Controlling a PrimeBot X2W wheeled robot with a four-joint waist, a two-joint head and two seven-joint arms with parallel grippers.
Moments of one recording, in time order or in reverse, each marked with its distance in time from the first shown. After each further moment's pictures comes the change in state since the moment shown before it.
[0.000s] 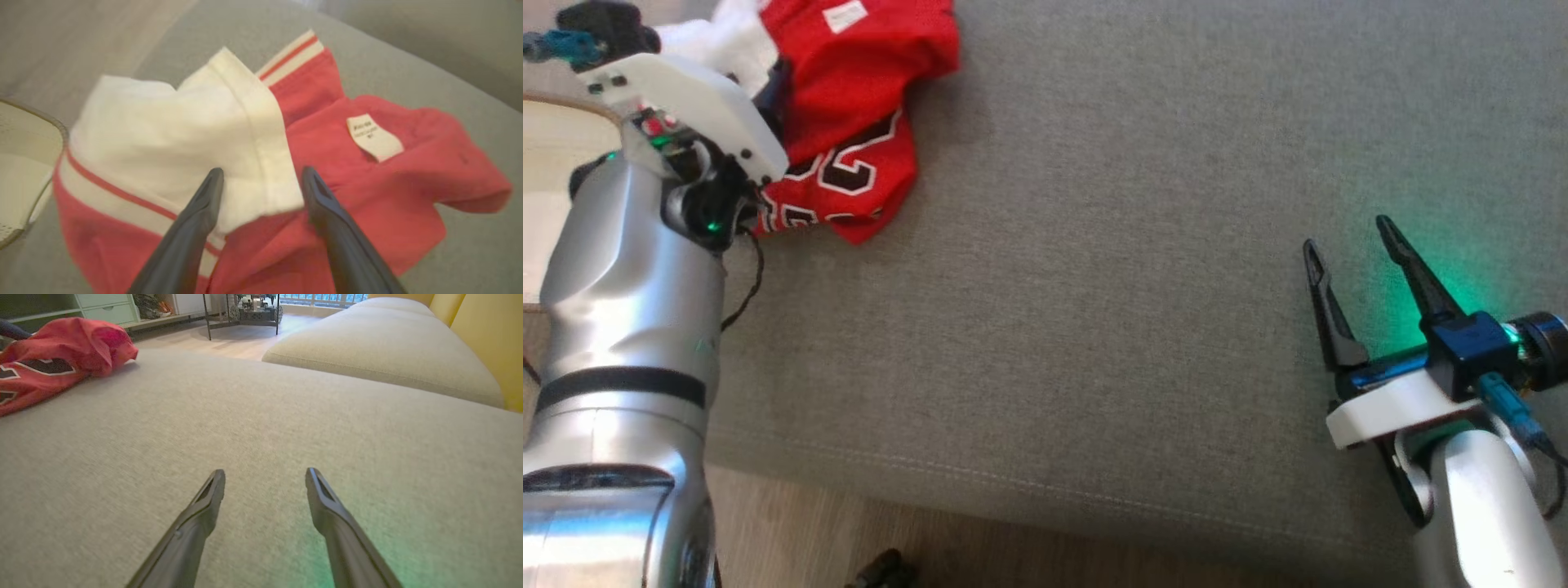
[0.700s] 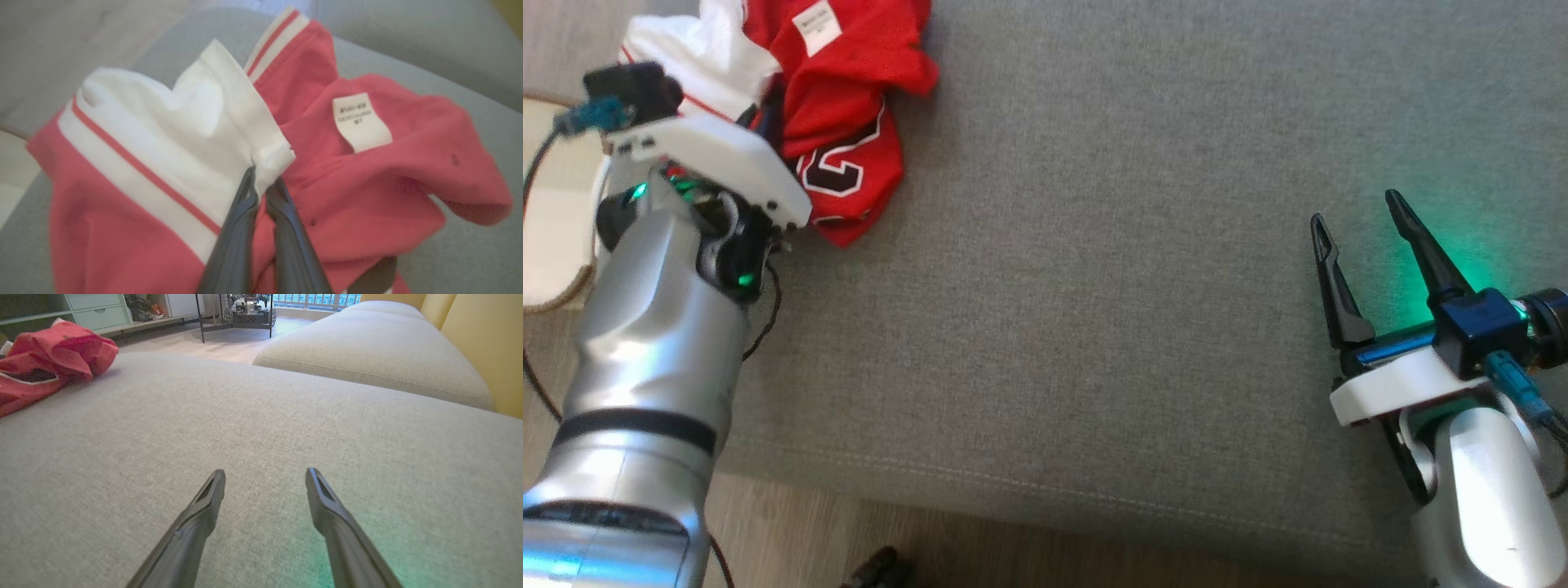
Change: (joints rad) left arm 0.079 0.036 -0.241 -0.011 -0.186 0.000 -0.256; right arm -0.048 -0.004 -0.009 0.015 -0.004 0.000 -0.003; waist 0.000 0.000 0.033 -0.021
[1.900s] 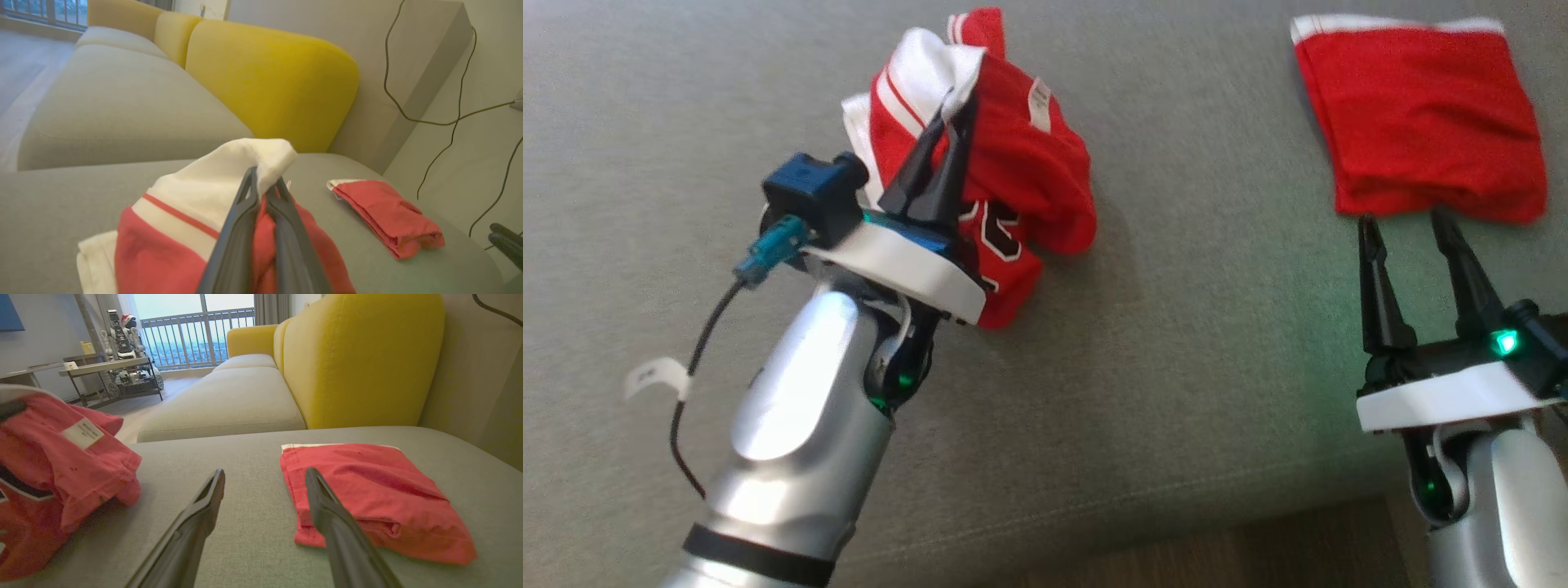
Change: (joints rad) left arm 0.329 -0.112 -0.133 -0.642 0.198 0.028 -0.228; right arm 0.053 0.003 -0.030 -0.045 0.275 0.000 0.000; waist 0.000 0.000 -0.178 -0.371
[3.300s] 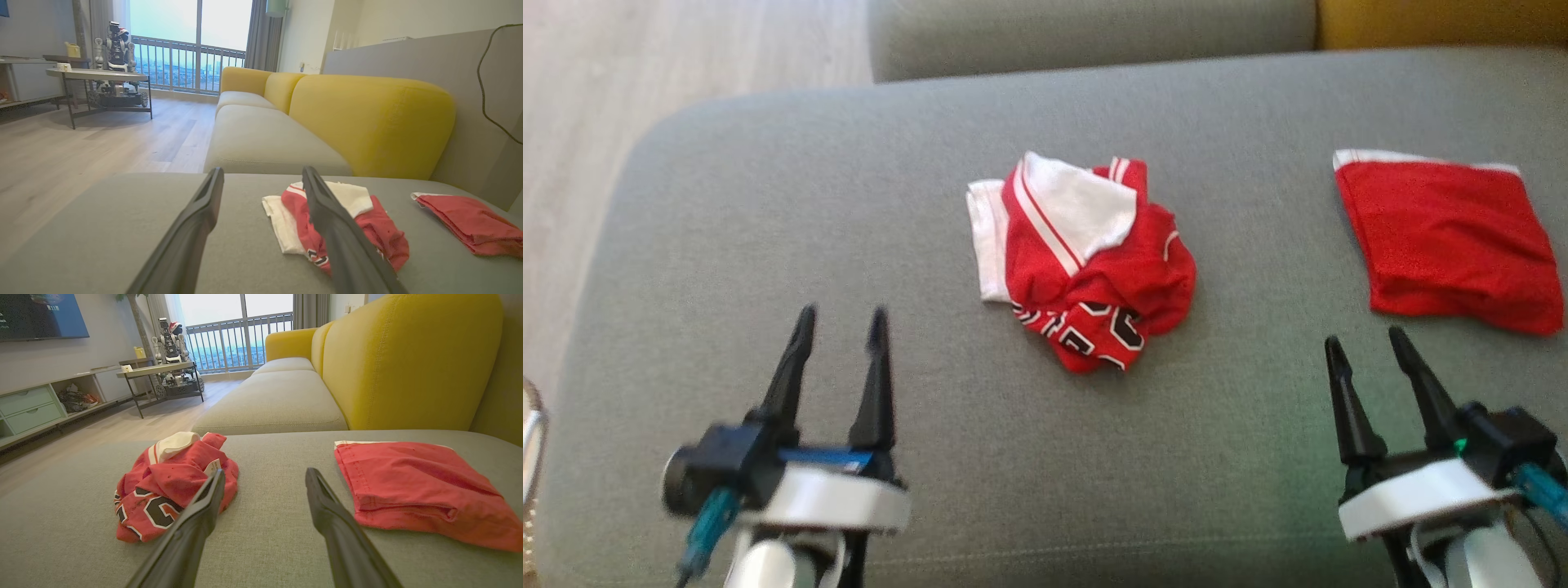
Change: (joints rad) left arm 0.590 0.012 0.201 -0.413 0.223 0.147 -0.003; right arm 0.171 0.001 0.027 0.056 0.001 0.000 0.000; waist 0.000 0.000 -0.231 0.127
